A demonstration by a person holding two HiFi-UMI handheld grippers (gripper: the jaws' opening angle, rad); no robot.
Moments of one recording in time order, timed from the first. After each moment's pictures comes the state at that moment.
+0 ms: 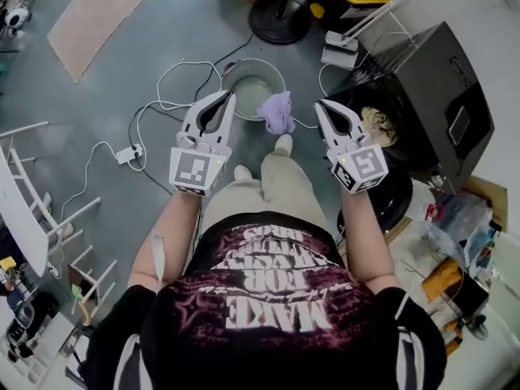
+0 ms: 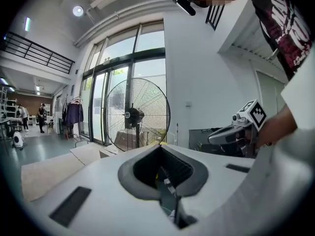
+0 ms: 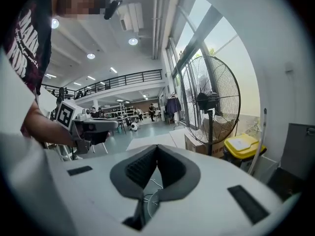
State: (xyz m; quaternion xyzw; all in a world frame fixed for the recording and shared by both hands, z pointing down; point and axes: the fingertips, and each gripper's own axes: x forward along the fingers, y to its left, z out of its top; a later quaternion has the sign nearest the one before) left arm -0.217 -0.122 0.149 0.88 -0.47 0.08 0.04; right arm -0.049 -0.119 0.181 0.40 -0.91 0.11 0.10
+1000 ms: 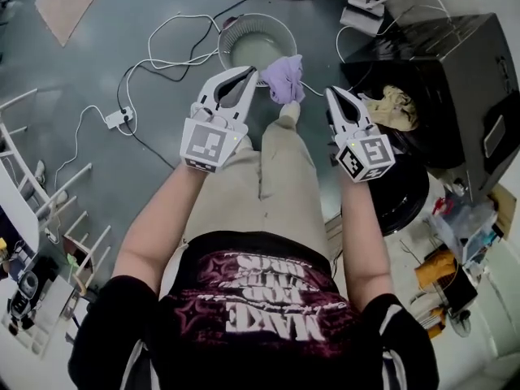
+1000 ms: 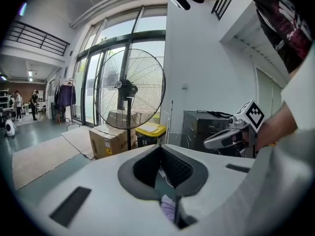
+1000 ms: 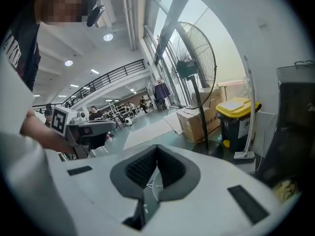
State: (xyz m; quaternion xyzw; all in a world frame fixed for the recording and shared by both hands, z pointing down) left arm -0.164 -0.148 0.315 0.89 -0.43 0.13 0.10; right arm -0.013 -0.132 0.363 0.42 -0.87 0.25 0.11
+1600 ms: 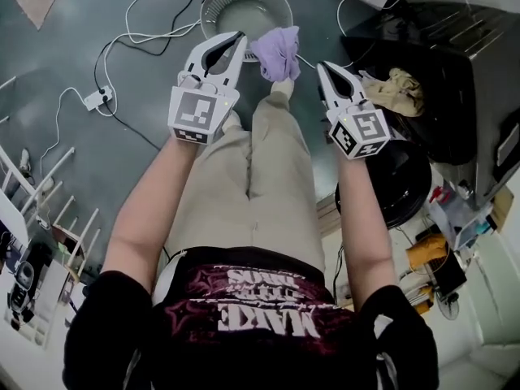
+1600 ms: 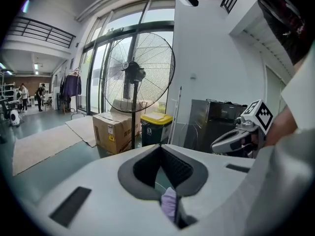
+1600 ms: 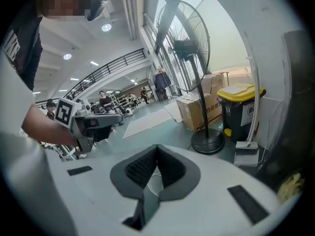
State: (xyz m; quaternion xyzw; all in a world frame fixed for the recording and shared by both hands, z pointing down) left arm -0.167 -0.183 0.426 0.87 -0.46 0.15 0.14; right arm -0.017 -0.148 0.474 0.40 -0.86 0.27 0.16
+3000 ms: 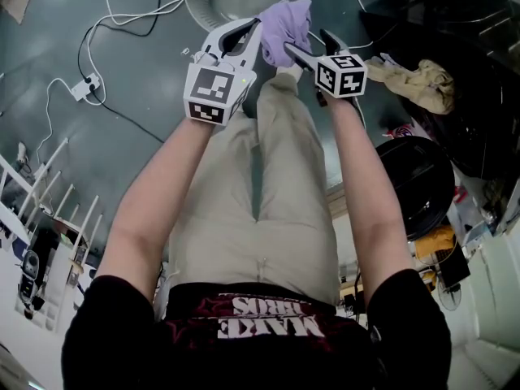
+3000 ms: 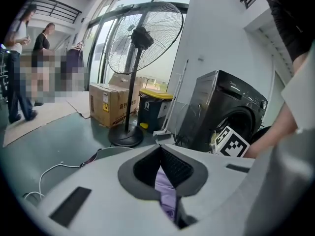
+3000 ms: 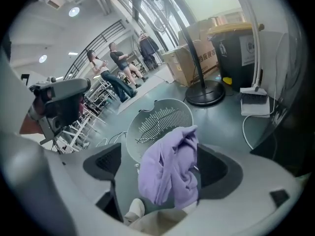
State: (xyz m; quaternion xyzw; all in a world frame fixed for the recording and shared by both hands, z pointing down) left arm -0.129 -0.172 0.609 0.85 -0.43 0.19 0.24; right arm -0.028 -0.140 0.756 0.35 -0.80 0.42 0.27
